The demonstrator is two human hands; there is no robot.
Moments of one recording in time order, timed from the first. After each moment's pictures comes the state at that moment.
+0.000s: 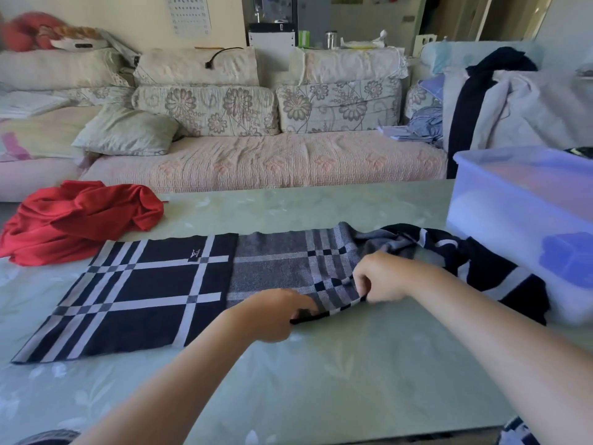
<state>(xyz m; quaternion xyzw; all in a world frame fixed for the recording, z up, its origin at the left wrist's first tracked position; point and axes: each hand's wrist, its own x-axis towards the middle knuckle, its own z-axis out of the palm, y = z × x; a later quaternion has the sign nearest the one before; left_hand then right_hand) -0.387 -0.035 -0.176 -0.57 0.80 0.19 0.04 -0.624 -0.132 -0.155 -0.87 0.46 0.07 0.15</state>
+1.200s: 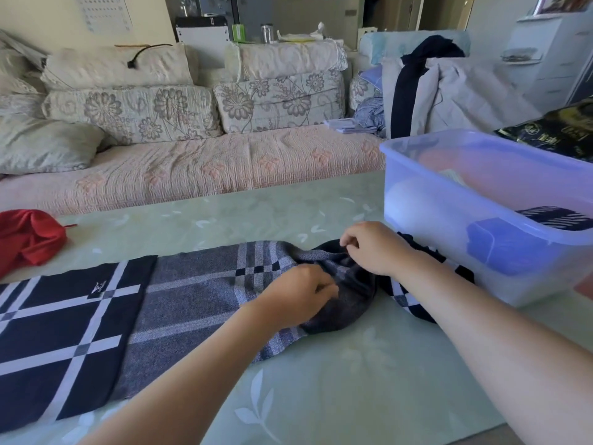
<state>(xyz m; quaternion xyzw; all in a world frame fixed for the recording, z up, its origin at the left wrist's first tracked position) -0.544 -0.134 -0.192 -0.48 0.84 0.18 -0.18 -0.738 -0.198 -0.162 -0.80 0.57 -0.14 0.10</state>
